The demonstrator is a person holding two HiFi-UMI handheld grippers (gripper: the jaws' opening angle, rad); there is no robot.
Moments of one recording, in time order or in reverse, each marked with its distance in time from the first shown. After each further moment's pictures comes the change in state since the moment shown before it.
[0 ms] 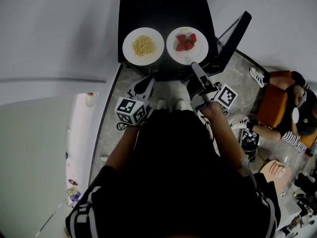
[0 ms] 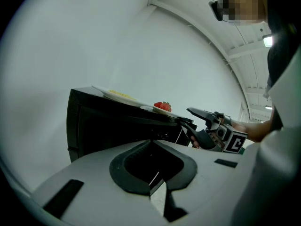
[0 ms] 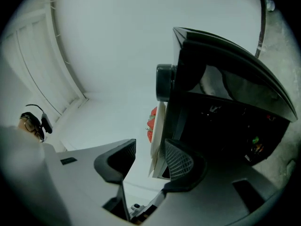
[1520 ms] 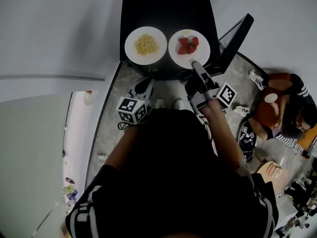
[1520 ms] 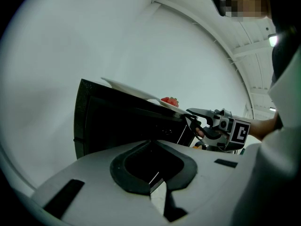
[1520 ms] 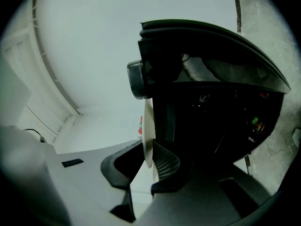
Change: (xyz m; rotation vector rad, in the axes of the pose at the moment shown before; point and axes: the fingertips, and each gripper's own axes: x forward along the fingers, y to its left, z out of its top) left arm 0.002 0.013 -0.011 -0.030 0.031 0.043; right arm 0.008 -0.018 0.005 0.201 -0.060 -0.037
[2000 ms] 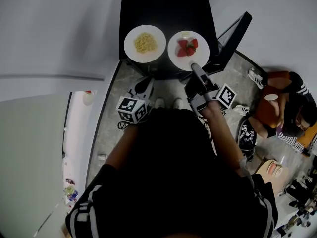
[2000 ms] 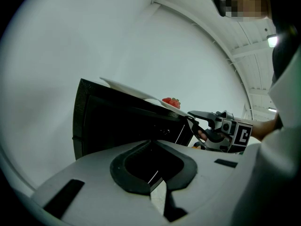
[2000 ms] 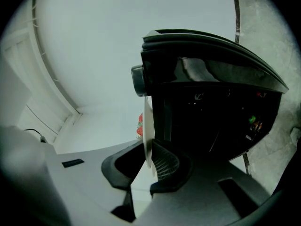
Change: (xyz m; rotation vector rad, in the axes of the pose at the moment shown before) left arm 0.000 -0.001 -0.002 -0.003 -0.007 -0.015; right arm -0.010 -0.002 -0.007 0.003 0.006 -0.004
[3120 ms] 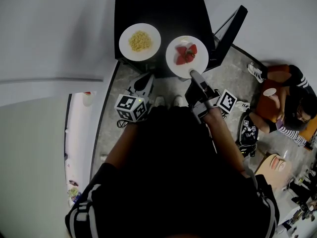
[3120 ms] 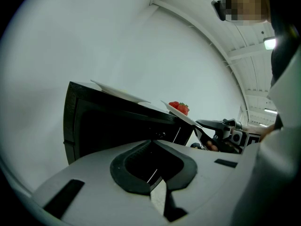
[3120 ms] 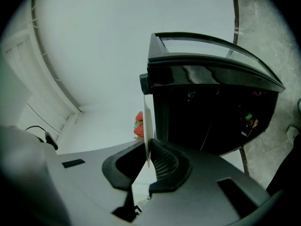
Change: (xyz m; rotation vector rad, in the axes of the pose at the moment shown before) left arm 0.002 -0.016 0.006 0.010 -0.017 -0.045; right arm -0.042 0.005 -0.019 -0.001 0.029 0.010
